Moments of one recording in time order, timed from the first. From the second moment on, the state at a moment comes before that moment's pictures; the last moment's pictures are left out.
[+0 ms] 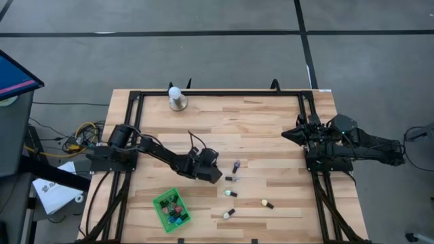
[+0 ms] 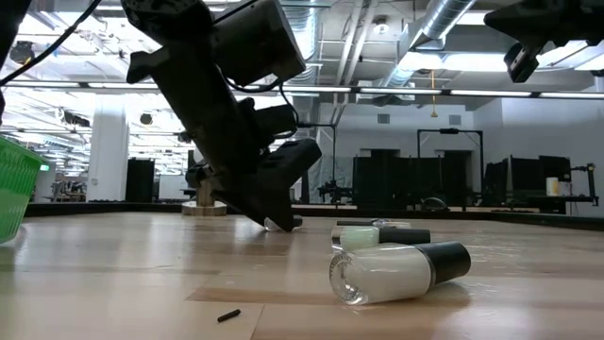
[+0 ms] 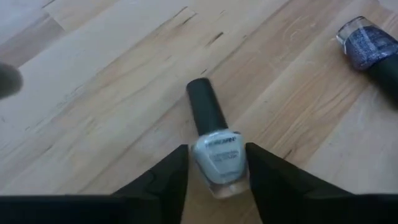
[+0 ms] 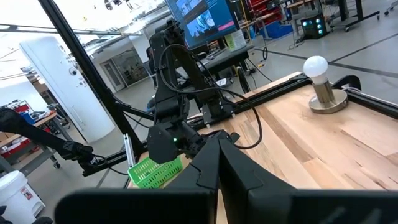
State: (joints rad) left arm -0.25 2.01 1.06 -0.27 -0.61 -0.93; right arm -0.12 0.17 0.39 -0.23 -0.10 0.41
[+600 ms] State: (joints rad) left arm -0.25 1.95 1.05 -0.29 -0.56 -0.89; right arm -0.12 0.17 0.39 -0.23 -0.10 0.41
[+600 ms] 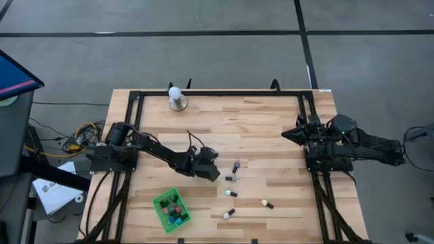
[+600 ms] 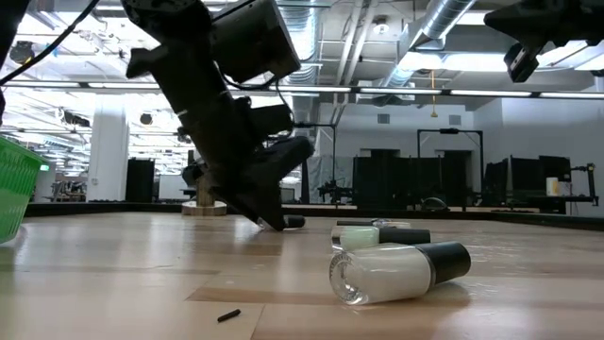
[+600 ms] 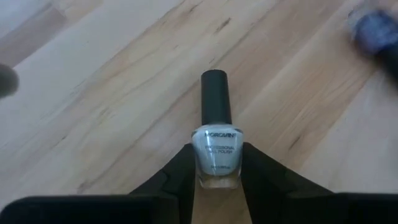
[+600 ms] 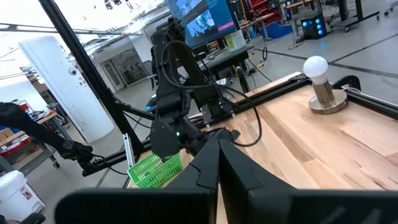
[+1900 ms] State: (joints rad) left arm -0.72 1.36 1.05 -0.68 -0.18 -0.88; right arm -0.13 0.17 0.39 -0.24 -0.10 0.38
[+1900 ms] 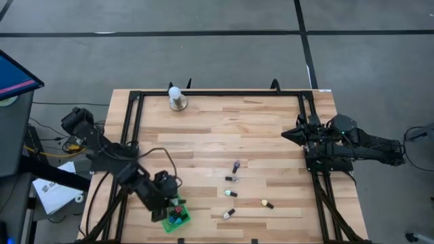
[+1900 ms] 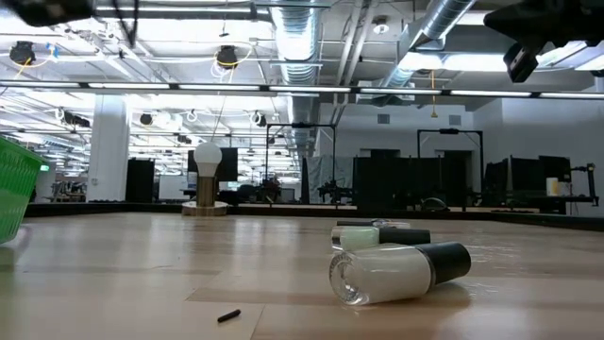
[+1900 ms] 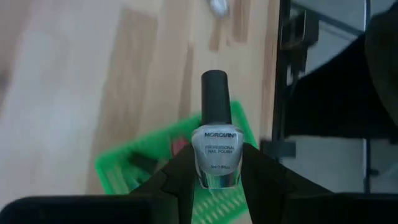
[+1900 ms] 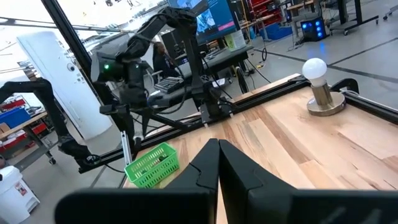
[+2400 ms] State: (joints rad) left arm -0.81 1.45 0.94 -0.65 -0.10 -0.96; right arm -0.14 0.17 0.39 -0.26 -0.09 0.39
